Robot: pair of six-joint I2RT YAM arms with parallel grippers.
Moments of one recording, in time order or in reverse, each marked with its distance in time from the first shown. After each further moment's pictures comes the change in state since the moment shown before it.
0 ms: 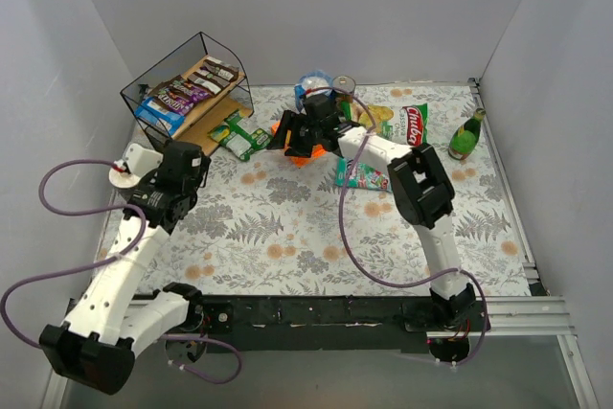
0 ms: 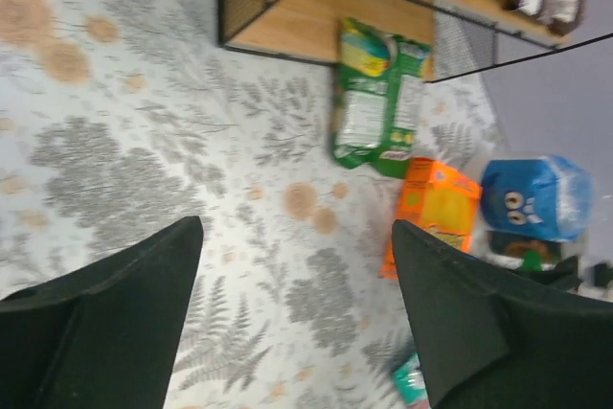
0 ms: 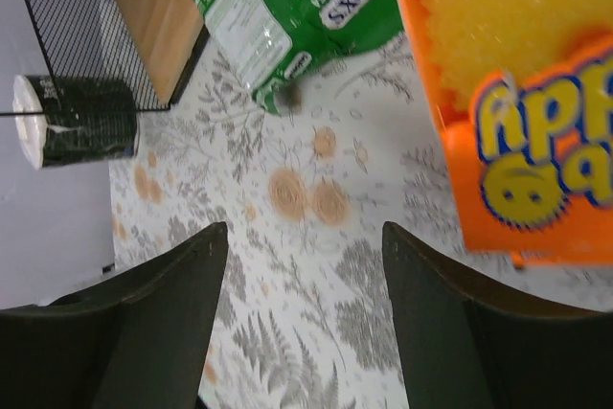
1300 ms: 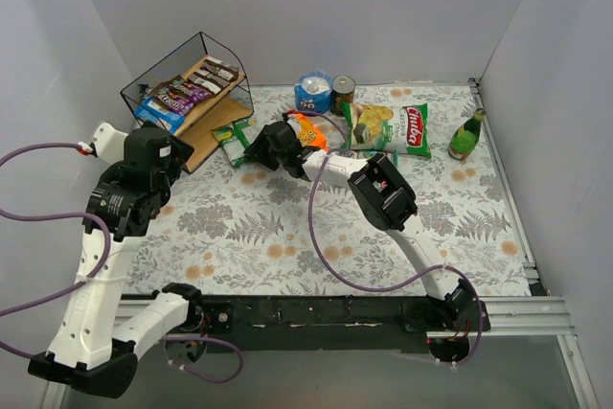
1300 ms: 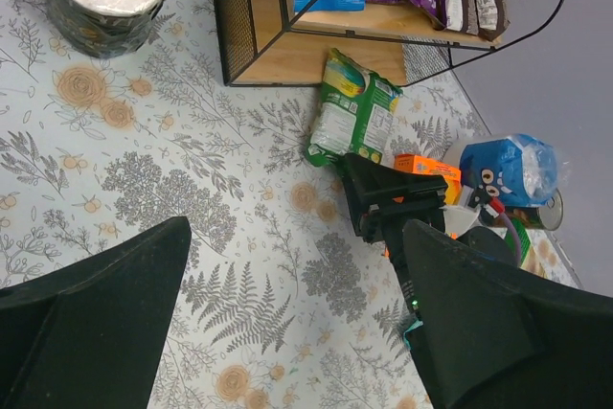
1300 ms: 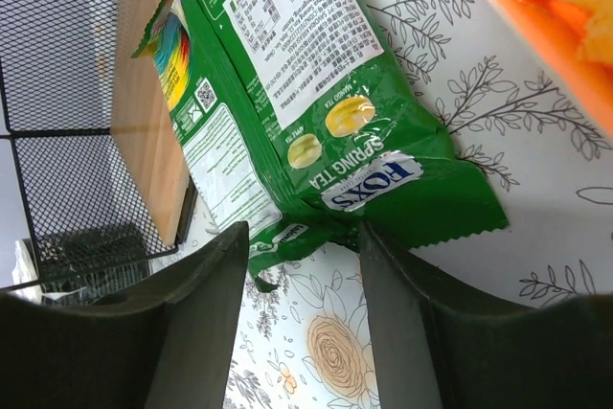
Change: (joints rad) left arm 0.056 -0.052 0.336 -0.315 0.039 0.193; right arm 0.198 0.312 0.208 0.235 0.443 0.326
